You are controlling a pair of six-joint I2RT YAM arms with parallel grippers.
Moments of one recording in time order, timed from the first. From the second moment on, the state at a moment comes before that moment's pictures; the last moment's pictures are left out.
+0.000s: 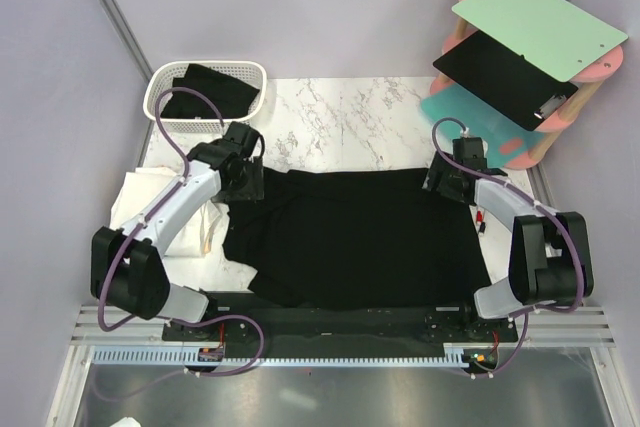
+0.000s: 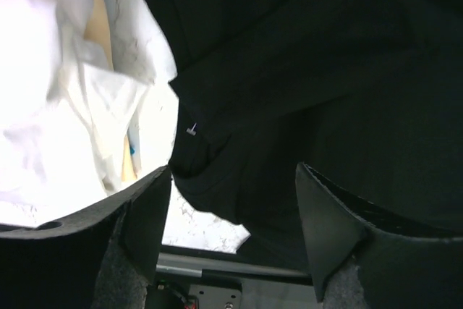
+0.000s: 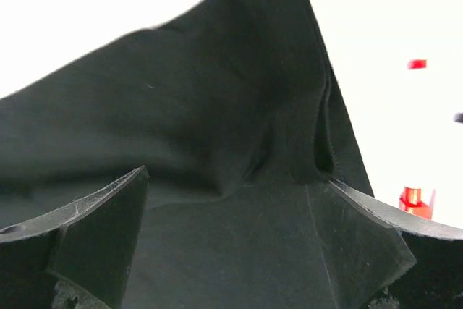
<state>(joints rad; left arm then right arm) -0.36 1.42 1.14 -0.94 -0.25 -0.40 0.06 1.51 0.82 -0.28 0.11 0.41</state>
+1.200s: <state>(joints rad) -0.37 1.96 1.48 -0.72 -0.14 -0.35 0.06 1.49 0.81 -0.23 0.10 0.41</state>
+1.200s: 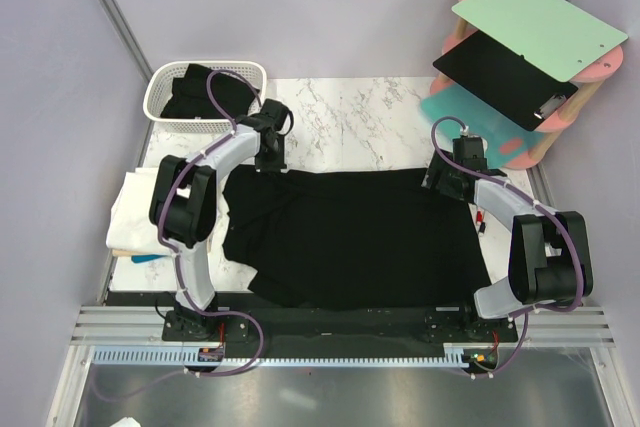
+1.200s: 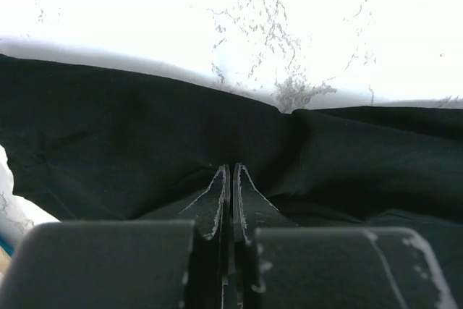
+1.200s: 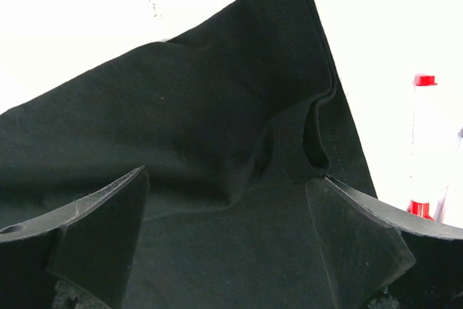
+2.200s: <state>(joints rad) -0.61 1.39 1.05 -0.81 -0.12 -0.49 0.06 1.51 0.79 -0.21 0.09 0.40</state>
